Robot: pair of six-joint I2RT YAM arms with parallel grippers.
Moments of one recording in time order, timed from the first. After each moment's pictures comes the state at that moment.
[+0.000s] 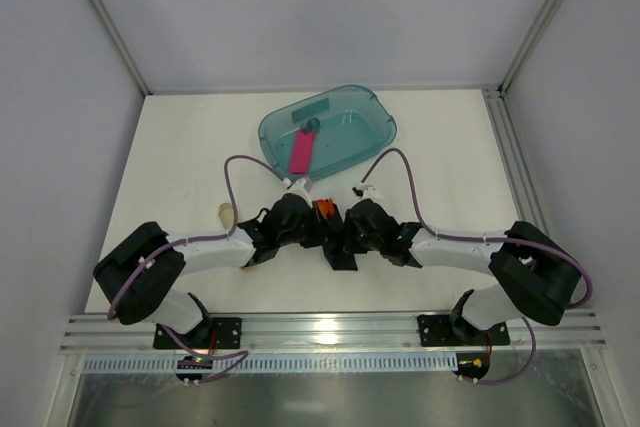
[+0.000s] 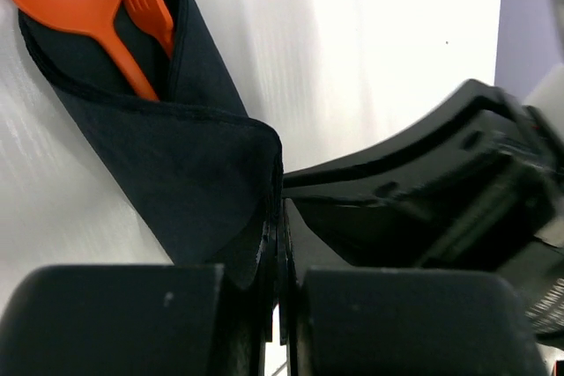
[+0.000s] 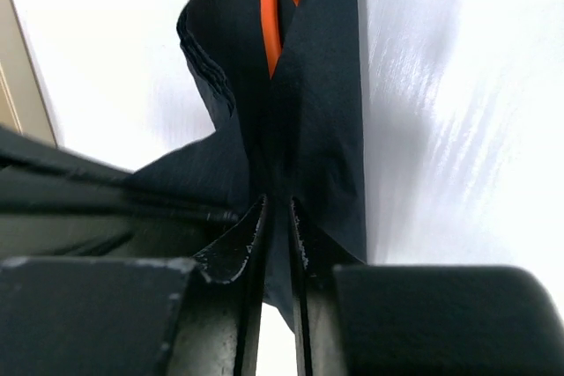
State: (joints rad) left arm -0.86 1.47 0.62 0.27 0.06 -0.96; right arm 0.89 1.45 0.60 0.07 0.10 0.83
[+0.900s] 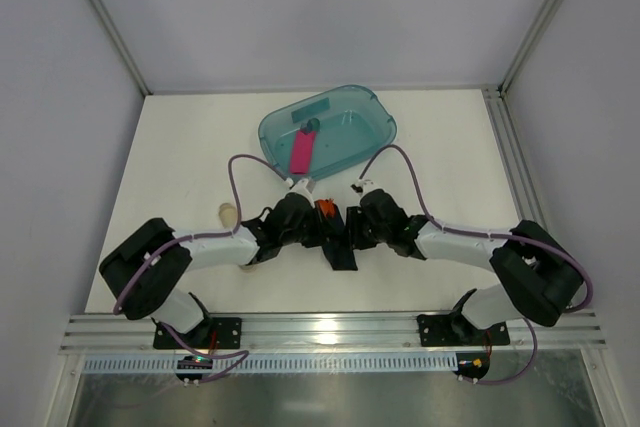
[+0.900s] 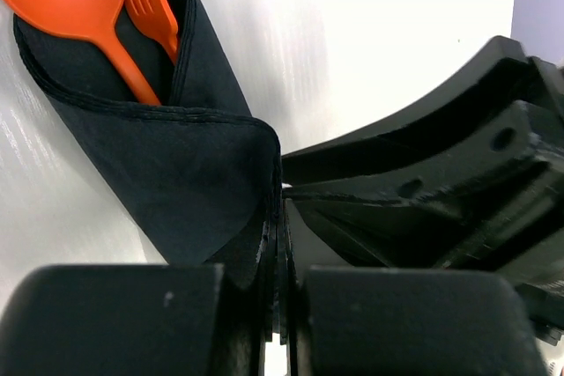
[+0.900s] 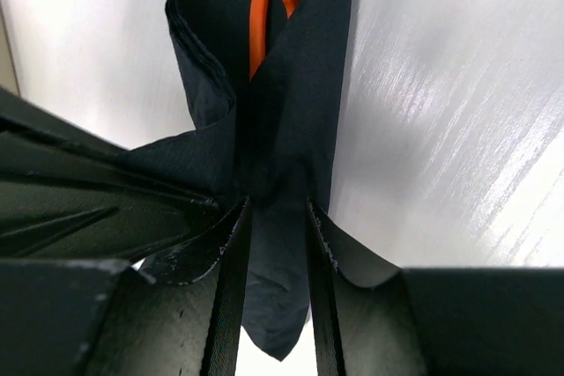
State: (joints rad) left arm -0.86 1.51 0.63 0.27 0.06 -0.95; right arm 0.77 1.43 0.60 0.04 -0.07 0.58
